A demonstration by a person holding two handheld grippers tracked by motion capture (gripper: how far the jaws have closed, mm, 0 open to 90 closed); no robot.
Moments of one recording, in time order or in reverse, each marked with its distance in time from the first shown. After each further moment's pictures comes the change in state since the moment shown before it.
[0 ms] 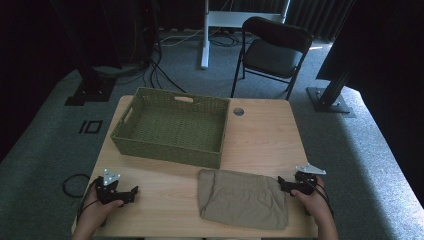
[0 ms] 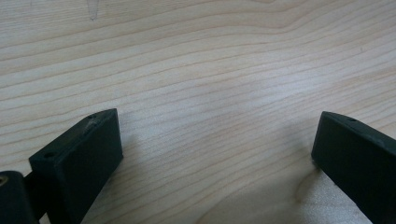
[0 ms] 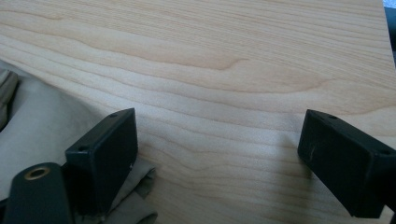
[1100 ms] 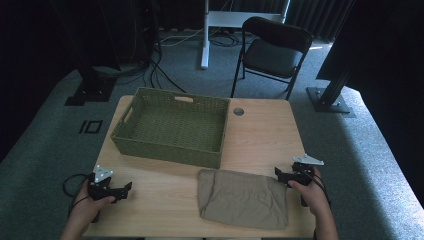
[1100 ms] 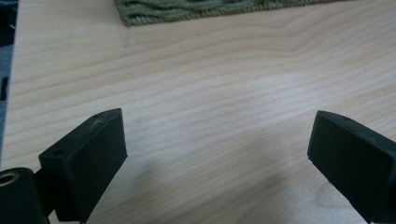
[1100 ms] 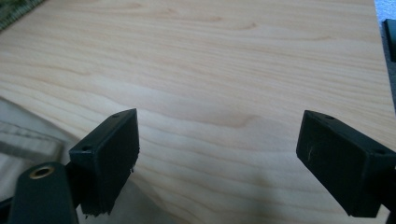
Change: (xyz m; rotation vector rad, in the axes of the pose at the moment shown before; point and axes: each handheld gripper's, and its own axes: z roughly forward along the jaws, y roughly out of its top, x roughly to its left) left arm 0.020 0.010 -0.012 -0.044 -0.008 0.014; right arm 0.010 0.035 -0.002 -0.032 0.022 0.014
